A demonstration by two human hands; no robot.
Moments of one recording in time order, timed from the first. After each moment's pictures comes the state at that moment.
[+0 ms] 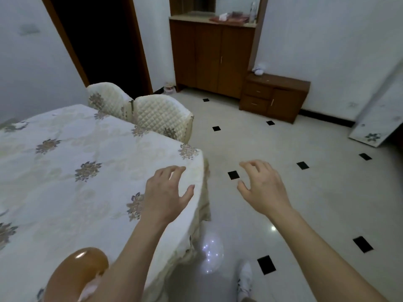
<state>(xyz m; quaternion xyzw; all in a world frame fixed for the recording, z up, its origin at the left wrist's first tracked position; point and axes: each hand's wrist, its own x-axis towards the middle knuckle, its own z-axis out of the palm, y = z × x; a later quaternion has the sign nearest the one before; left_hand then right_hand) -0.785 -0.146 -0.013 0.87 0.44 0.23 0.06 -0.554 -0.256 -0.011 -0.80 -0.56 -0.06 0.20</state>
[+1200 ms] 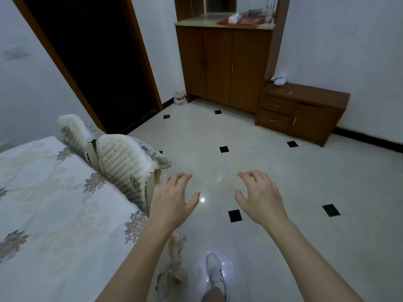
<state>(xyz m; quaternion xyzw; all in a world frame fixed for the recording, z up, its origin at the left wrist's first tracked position) -0.391 0.104 -0.025 0.85 0.49 0.16 0.02 -0.164 0.024 -0.043 -0.77 -0.60 0.01 0.22</state>
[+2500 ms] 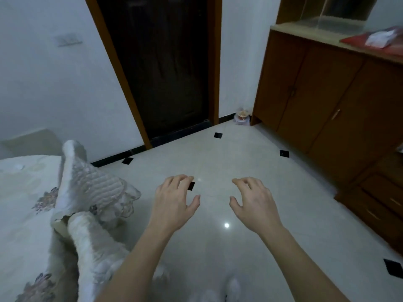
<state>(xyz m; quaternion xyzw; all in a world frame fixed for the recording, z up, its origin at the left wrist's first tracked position) -0.289 0.726 -0.047 0.73 0.66 0.18 -0.01 -0.061 0.742 -0.051 -0.60 -0.77 0.08 0.19</state>
